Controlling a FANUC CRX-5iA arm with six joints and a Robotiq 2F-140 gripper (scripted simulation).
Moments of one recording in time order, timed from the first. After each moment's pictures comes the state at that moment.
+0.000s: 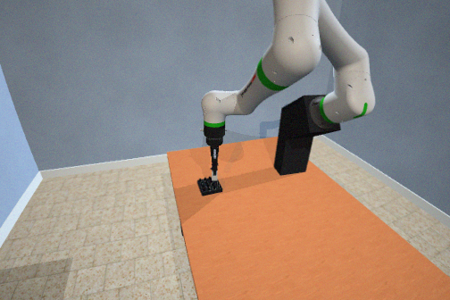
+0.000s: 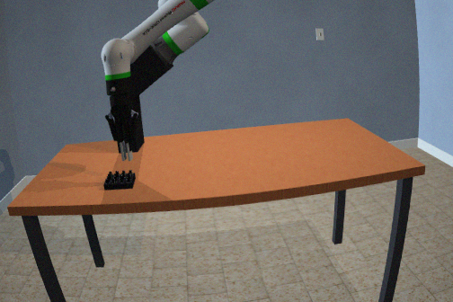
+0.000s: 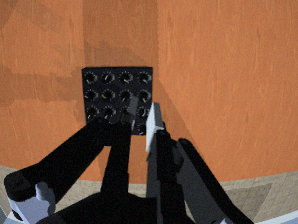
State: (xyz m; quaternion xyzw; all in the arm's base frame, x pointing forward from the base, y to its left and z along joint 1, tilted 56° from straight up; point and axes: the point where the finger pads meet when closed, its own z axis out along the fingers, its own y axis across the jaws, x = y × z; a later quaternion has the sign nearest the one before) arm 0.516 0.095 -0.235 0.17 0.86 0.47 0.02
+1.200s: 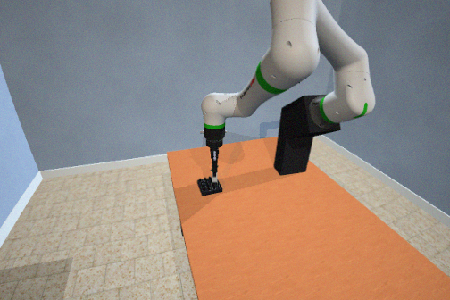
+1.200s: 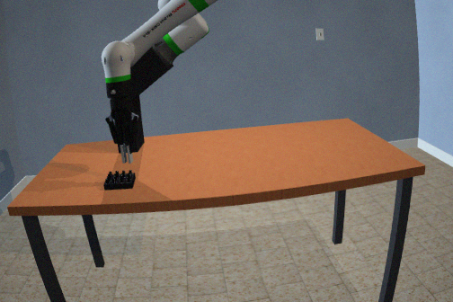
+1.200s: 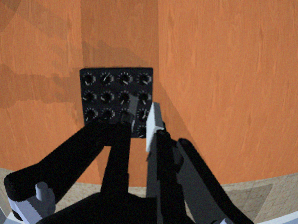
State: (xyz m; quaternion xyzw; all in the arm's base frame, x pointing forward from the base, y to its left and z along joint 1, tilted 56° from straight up) arm 0.518 0.102 -0.240 0.17 0.87 0.47 0.02
